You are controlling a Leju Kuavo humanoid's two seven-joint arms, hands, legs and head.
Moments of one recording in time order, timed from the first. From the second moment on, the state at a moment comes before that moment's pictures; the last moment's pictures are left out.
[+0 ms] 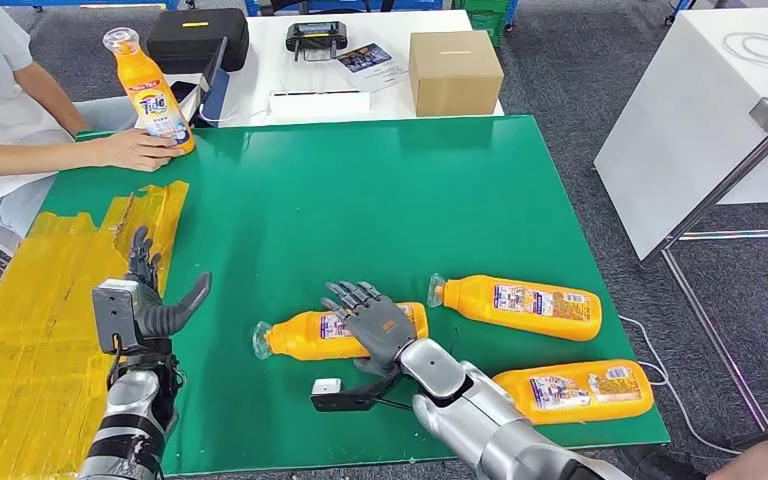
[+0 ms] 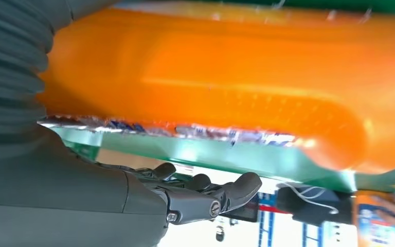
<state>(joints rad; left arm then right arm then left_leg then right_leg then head) -0.25 -0.13 0.16 -1.11 -0.17 0.17 -0.59 -0.52 0.15 0.82 -0.61 1.20 -0.39 -0.06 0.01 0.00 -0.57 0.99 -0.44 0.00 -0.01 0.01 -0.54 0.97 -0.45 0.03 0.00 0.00</state>
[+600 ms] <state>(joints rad) -0.20 -0.13 0.18 -1.14 -0.18 0.18 -0.58 -0.49 0.17 0.75 -0.65 1.21 -0.34 0.04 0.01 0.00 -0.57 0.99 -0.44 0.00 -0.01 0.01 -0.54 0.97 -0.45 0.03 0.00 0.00</state>
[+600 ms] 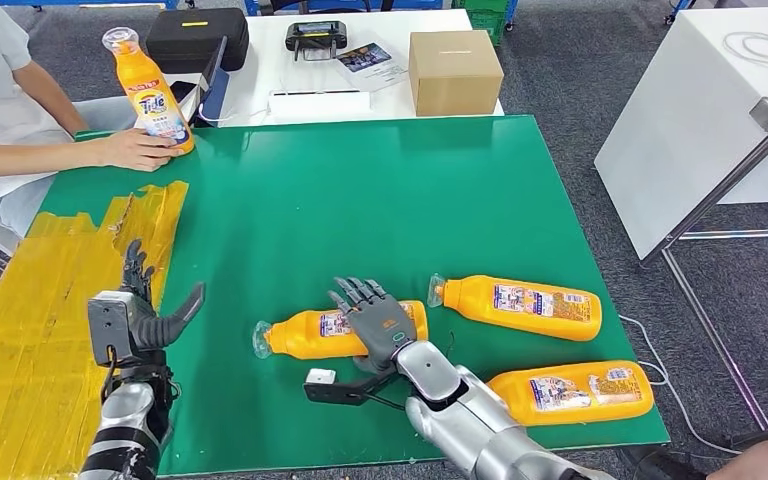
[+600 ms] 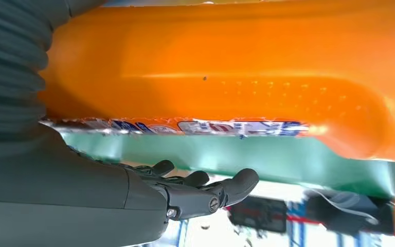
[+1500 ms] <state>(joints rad) -0.14 -0.14 0.25 -1.21 -0.19 0.17 -0.57 -0.53 0.18 0.73 -0.62 1.22 -0.11 0.12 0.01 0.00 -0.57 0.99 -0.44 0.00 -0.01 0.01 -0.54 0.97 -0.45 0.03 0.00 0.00</state>
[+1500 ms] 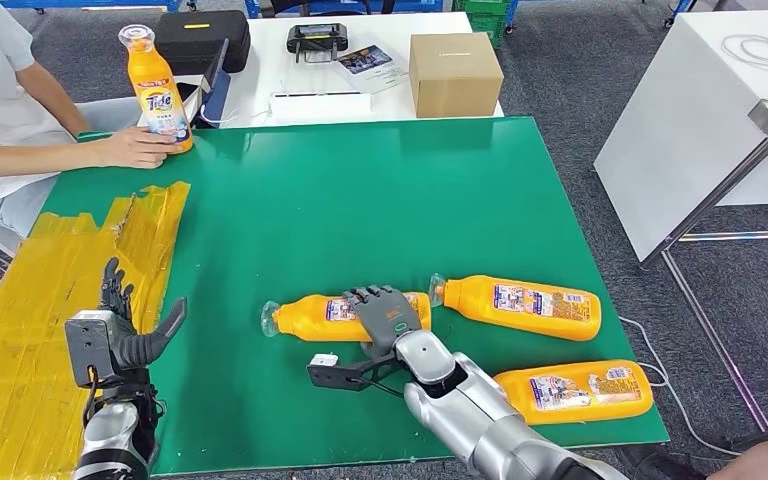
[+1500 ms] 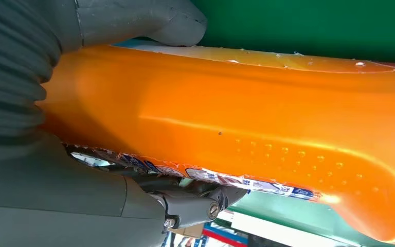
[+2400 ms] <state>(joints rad) -0.12 -0.15 0.25 -1.25 -0.21 0.15 -0.55 -0.43 0.17 0.66 -0.76 1.10 -0.34 0.06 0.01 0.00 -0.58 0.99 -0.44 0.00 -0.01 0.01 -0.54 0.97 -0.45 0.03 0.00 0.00</state>
